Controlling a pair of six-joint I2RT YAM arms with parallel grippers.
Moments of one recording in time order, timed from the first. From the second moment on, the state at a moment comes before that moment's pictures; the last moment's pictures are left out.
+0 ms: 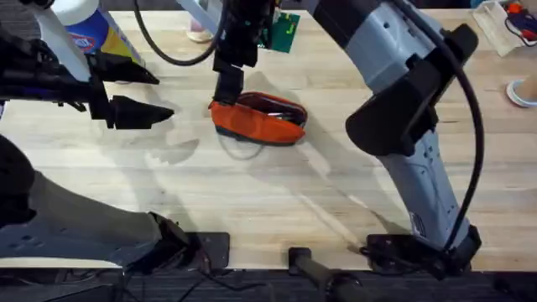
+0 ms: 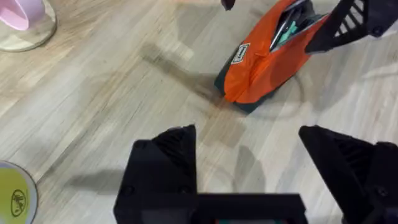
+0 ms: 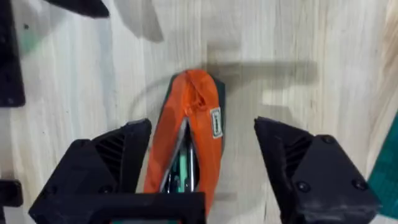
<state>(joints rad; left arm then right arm) 0.65 1.72 1.32 -1.45 0.90 1.69 0.73 2.49 2.74 -1.56 -0.37 -0.76</state>
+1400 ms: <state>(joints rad) 0.65 1.72 1.32 -1.45 0.90 1.69 0.77 2.54 2.72 -1.52 -0.45 -0.79</state>
